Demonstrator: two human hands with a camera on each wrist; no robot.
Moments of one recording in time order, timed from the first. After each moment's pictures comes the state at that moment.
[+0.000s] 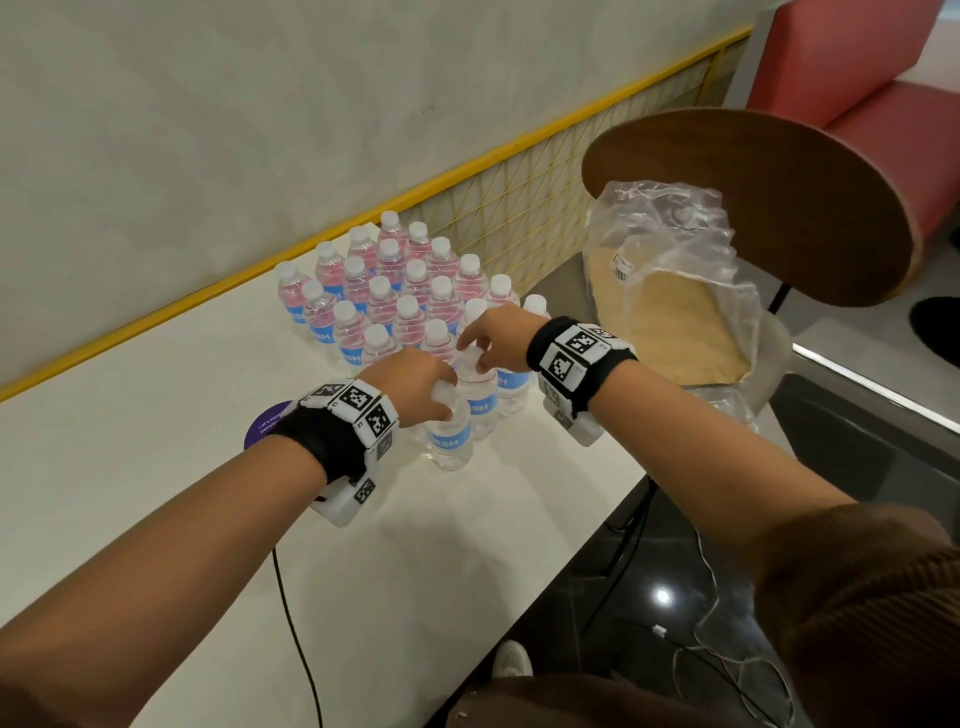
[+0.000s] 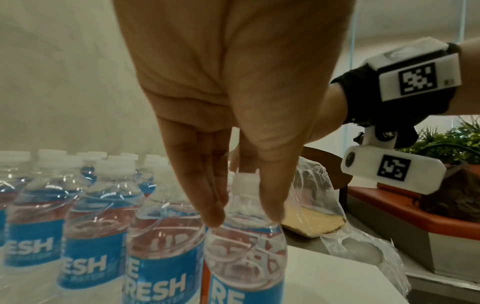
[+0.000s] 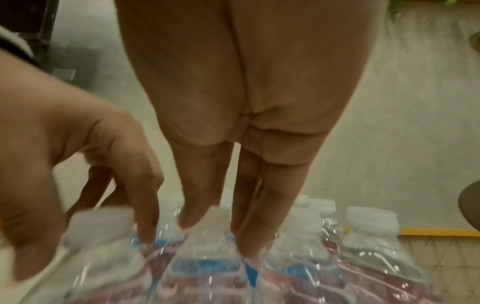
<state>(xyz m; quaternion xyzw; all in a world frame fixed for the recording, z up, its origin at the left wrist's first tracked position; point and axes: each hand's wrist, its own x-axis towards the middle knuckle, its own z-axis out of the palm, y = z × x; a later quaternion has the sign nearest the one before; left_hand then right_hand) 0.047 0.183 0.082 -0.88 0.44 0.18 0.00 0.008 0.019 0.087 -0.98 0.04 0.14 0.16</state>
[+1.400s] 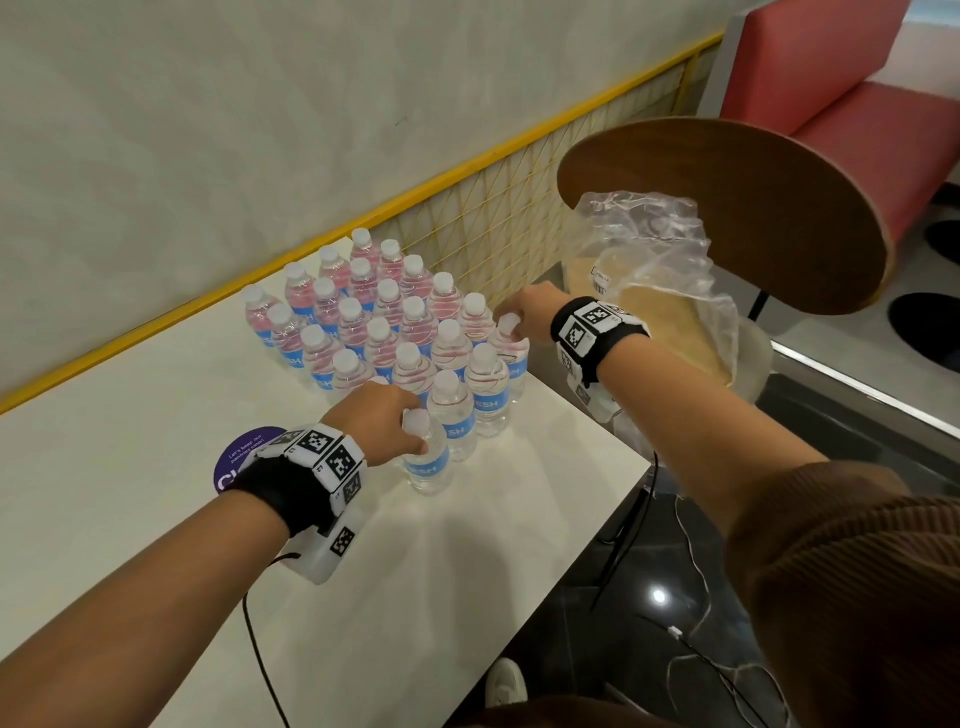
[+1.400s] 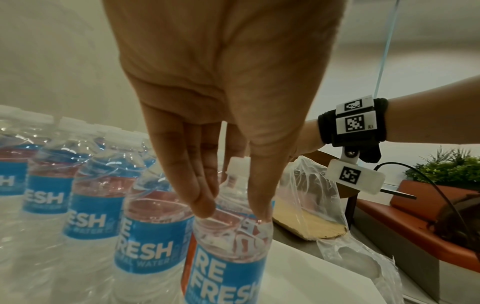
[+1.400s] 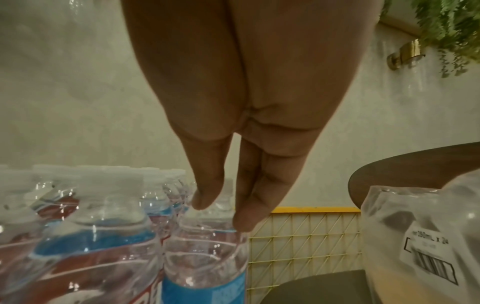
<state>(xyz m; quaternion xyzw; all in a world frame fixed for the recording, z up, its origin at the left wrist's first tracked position) 0.043 0.182 0.076 -0.91 0.35 0.21 -0.06 0.028 -0.069 0.085 -0.98 0.13 0.14 0.11</state>
